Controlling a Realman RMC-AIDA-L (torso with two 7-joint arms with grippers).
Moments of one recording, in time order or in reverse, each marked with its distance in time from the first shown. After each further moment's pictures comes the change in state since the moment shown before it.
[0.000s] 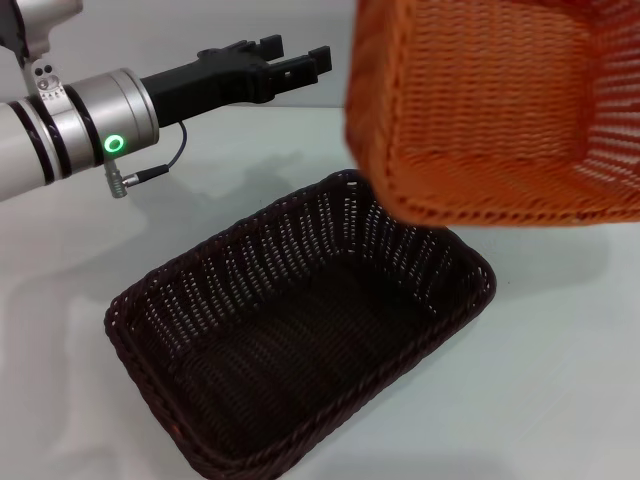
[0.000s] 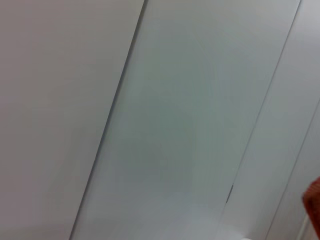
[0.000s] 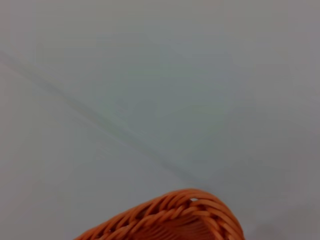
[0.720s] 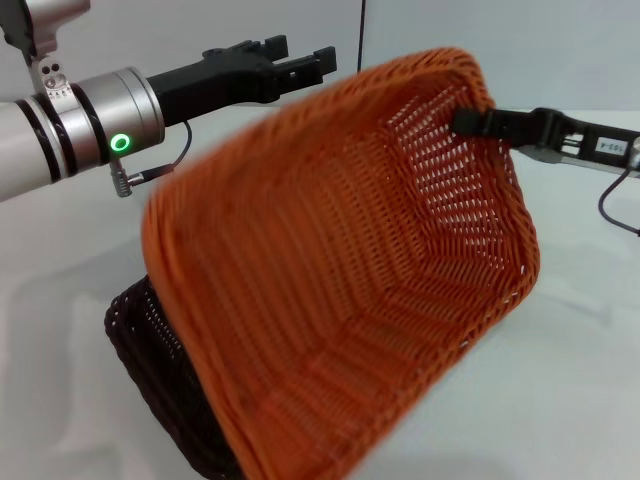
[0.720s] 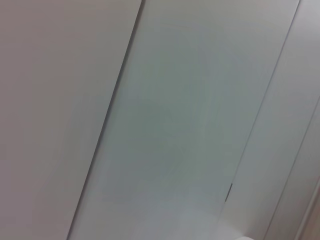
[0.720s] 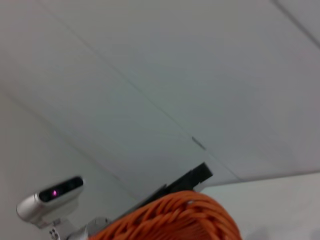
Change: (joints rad) left arm -0.009 -0.002 0.006 0.005 0.000 0.010 0.000; right arm 0.099 0.072 -0.301 0.003 -0.057 -0.002 -0.104
